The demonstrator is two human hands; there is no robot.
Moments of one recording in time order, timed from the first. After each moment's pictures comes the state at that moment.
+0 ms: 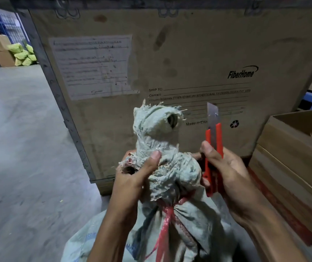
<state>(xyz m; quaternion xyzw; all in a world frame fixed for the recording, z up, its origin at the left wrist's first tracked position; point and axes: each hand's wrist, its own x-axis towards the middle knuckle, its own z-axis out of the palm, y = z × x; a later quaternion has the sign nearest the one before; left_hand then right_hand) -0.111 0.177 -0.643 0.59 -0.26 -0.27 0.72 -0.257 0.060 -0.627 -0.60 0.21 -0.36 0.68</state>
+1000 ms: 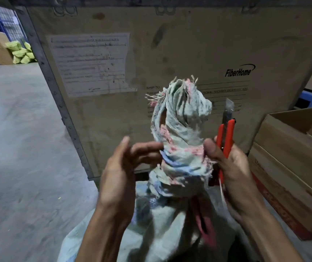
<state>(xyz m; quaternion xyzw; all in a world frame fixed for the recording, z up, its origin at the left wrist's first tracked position) -0.106 0.178 -0.633 0.48 -0.27 -0.35 0.76 -0.262 0.062 -0.625 -0.55 0.23 -0.41 0.68</state>
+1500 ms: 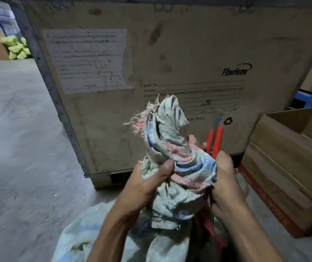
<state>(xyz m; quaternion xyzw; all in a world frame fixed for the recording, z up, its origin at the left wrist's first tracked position) -0.128 0.173 -0.658 0.52 -0.44 -0.33 0.65 -0.254 0.075 -0.628 -0.51 0.28 -0.41 0.70</state>
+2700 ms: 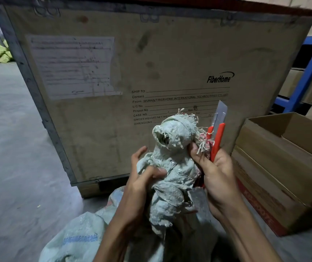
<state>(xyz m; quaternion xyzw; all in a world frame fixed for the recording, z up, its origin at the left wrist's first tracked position) -0.140 0.155 -0.662 0.52 -0.29 -0.39 0.70 -0.265 0.050 -0.637 -0.55 0.24 -0.47 0.64</state>
